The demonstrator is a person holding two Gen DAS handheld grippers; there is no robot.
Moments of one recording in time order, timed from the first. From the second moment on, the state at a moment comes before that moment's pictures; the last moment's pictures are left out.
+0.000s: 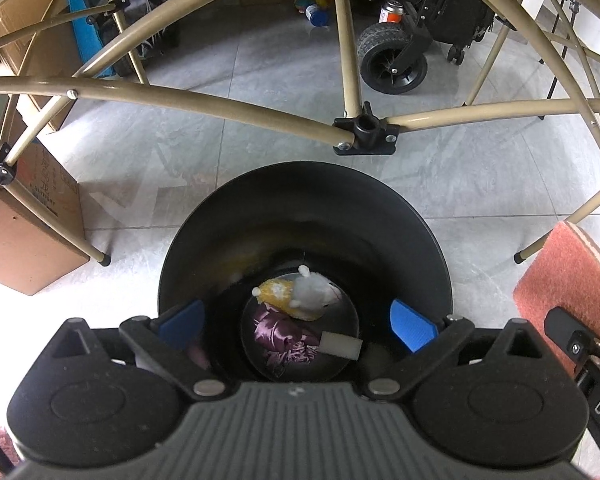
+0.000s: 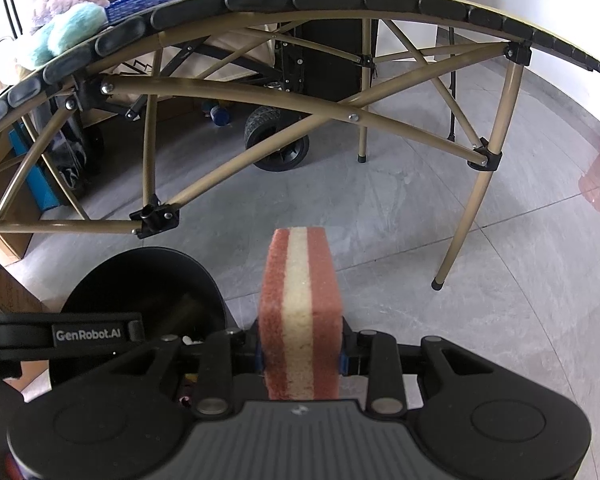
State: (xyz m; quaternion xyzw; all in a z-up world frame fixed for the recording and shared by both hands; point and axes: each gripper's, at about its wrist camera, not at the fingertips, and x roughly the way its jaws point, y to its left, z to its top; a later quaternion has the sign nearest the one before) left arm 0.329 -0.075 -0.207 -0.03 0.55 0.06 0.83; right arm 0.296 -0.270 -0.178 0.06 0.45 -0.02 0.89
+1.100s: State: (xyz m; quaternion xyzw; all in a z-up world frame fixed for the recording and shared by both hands) left arm 0.286 0.017 -0.138 -0.04 0.47 0.09 0.88; right arm 0.301 -0.200 -0.163 0.04 0.44 0.08 0.89
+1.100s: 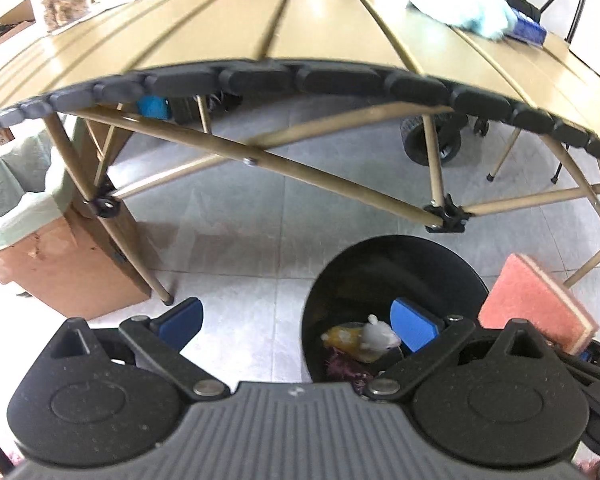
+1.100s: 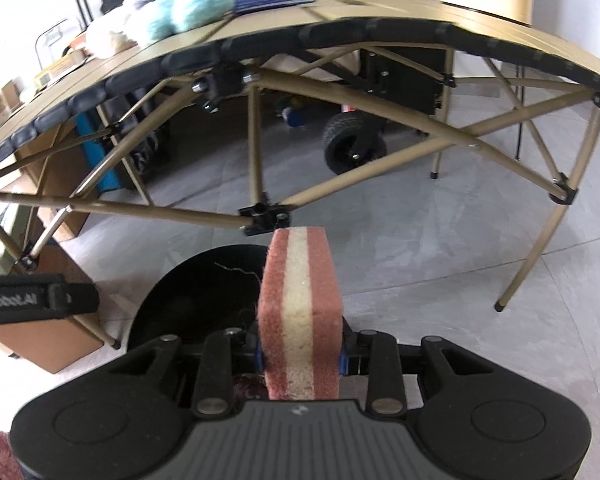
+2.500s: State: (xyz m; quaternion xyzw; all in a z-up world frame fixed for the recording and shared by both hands) left arm 0.262 0.080 -0.144 -0.06 0.48 0.15 0.86; right arm 0.325 -0.125 -0.216 0.02 0.52 0.11 0.85
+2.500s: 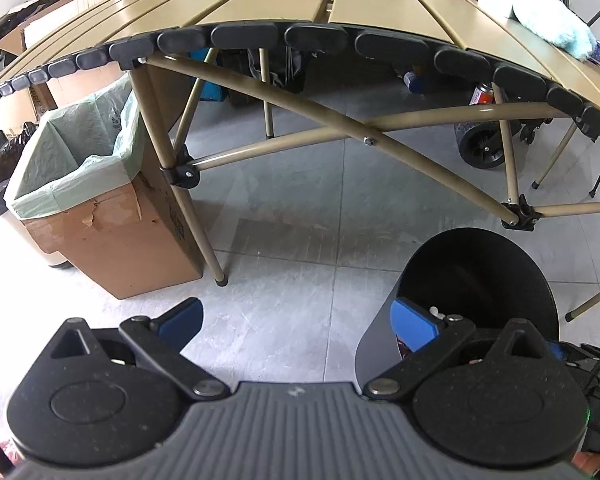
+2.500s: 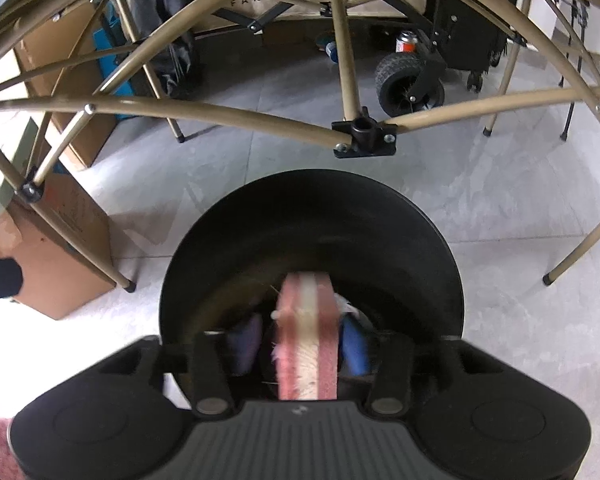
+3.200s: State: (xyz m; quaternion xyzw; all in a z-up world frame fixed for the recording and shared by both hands) left arm 0.262 0.076 -0.143 -0.06 0.48 0.14 0.86; right arm 0.318 -0.135 -0.203 0.02 0.50 0.11 0.86
